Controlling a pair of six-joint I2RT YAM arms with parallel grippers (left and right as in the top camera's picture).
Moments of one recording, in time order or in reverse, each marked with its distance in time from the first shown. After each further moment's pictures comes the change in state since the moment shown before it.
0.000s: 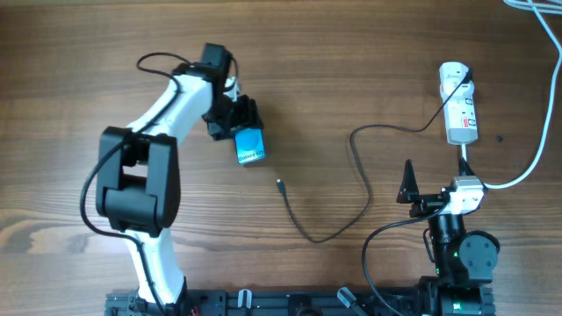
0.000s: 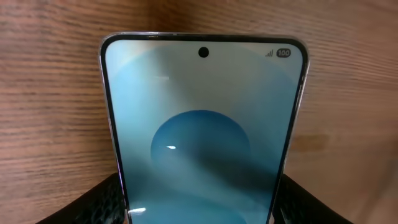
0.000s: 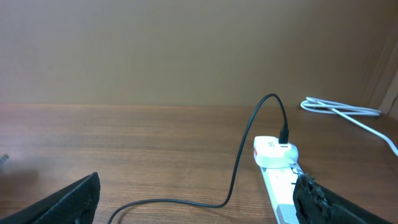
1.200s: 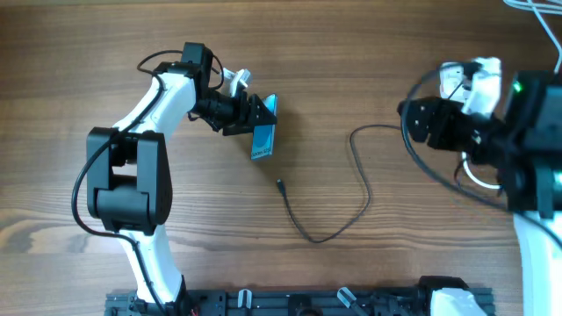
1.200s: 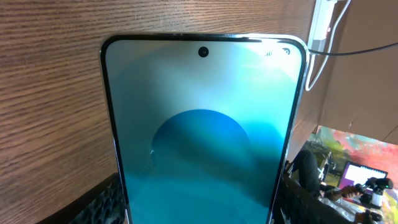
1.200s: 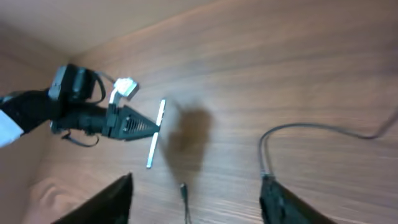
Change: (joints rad) left arm 0.060 0.000 -0.001 -0.023 0.455 0.305; right arm 0.002 1.133 1.310 -0.970 -0.445 0.254
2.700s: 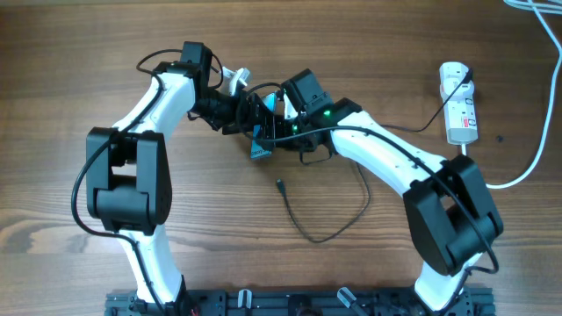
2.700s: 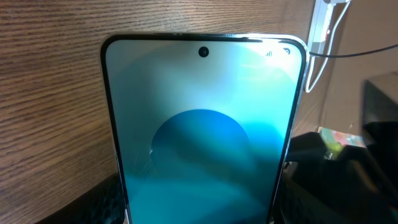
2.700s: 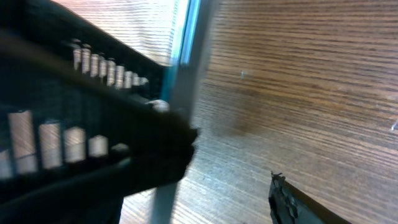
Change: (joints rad) left arm 0.001 0.000 0.000 0.011 0.000 0.000; right arm 0.646 0.778 0.003 0.488 0.171 0.337
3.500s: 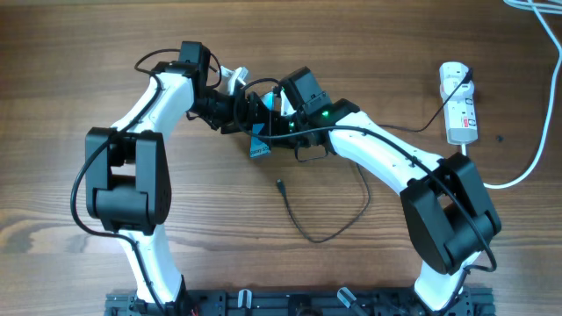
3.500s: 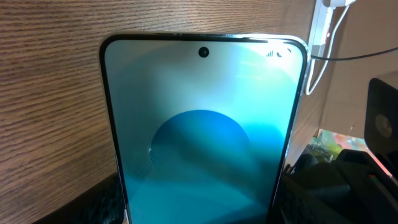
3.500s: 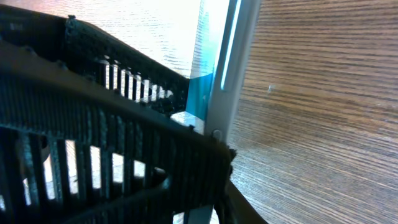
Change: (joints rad) left arm 0.003 0.000 0.000 0.005 -0.001 -0.001; right arm 0.003 0.007 0.000 0.078 -0.047 0.063
